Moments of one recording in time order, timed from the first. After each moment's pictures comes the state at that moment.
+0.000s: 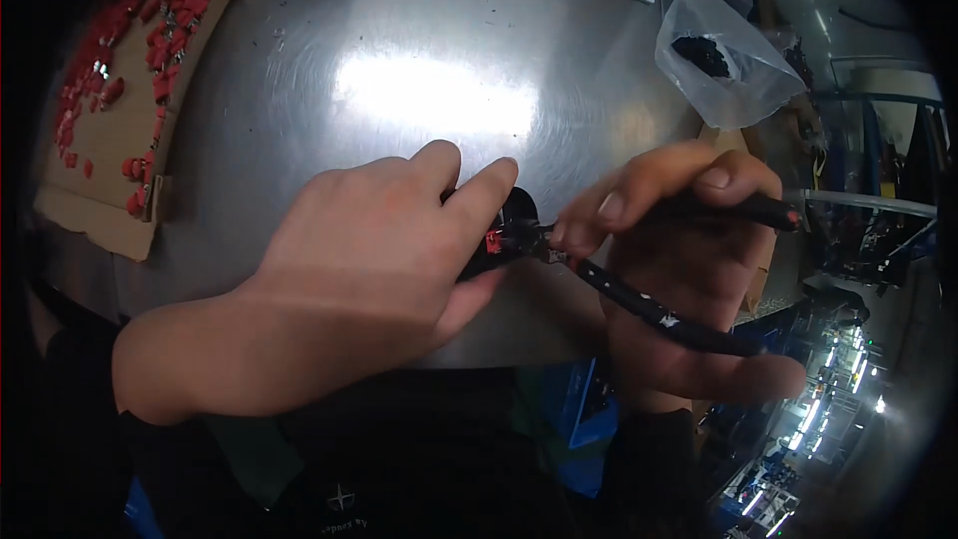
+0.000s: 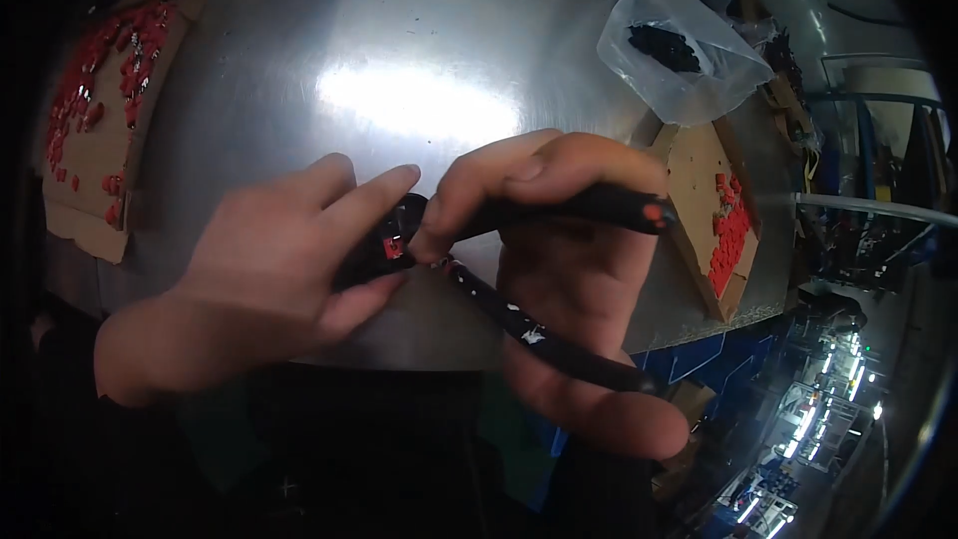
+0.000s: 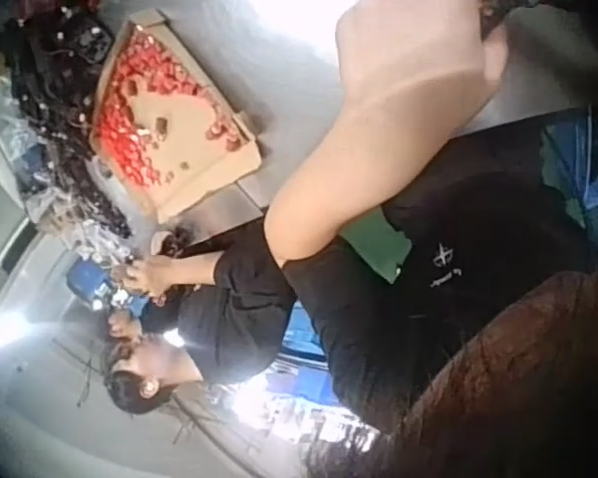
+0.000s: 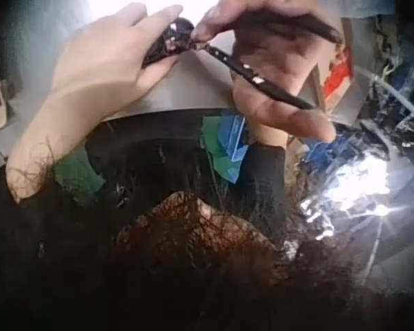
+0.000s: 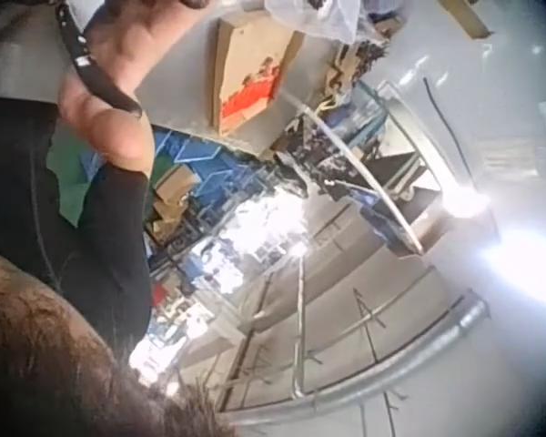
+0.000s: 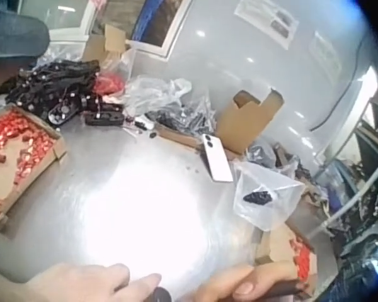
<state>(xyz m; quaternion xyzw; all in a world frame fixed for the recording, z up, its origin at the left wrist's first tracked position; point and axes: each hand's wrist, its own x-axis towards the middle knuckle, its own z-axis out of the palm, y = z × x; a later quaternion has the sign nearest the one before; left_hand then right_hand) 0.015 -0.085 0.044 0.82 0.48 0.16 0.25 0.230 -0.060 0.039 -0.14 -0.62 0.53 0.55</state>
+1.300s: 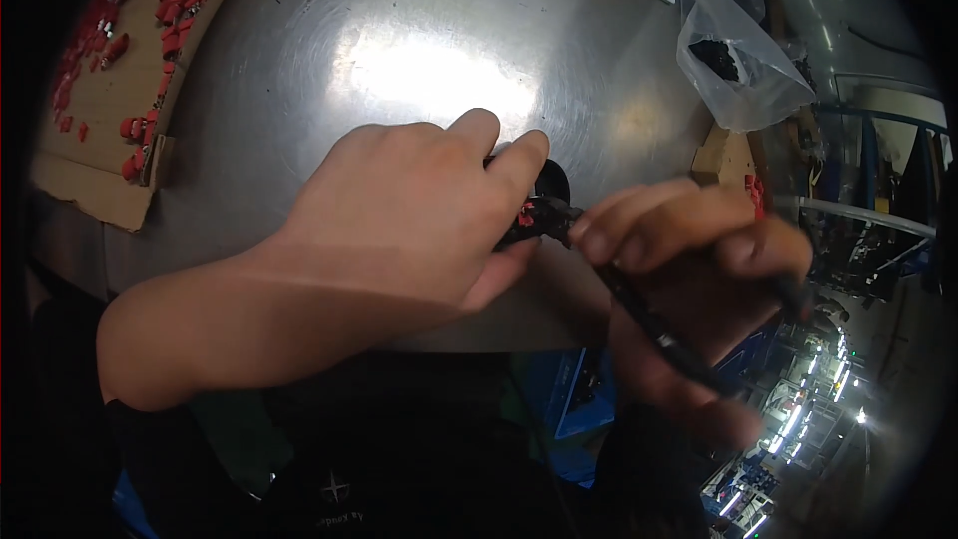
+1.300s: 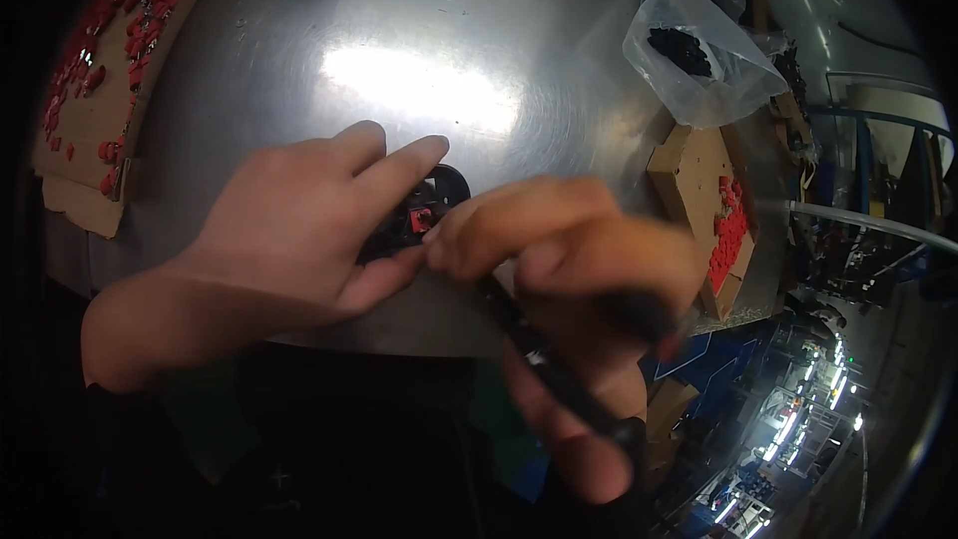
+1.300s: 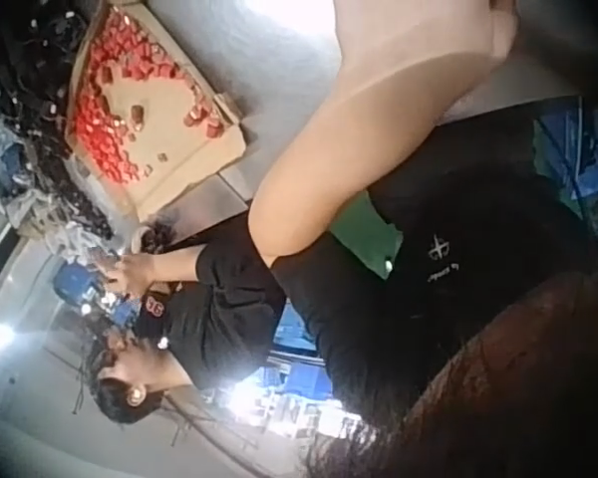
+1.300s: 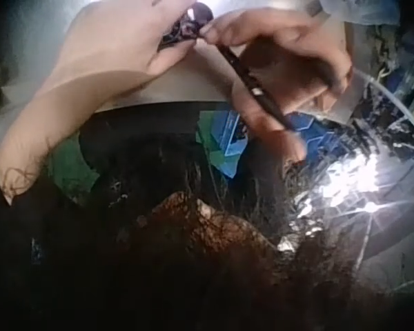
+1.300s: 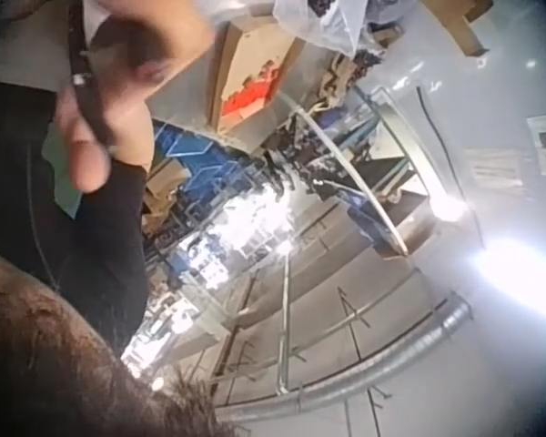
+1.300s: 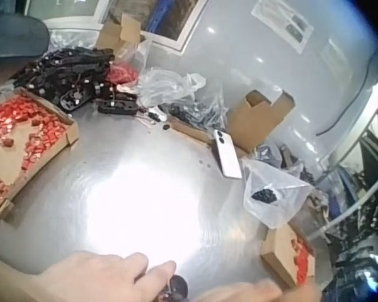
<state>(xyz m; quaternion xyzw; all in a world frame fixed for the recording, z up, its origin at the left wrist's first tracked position) 0.013 -0.081 0.032 0.83 0.46 0.17 0.25 0.219 -0.069 0.040 -0.11 -0.72 0.42 0.54</state>
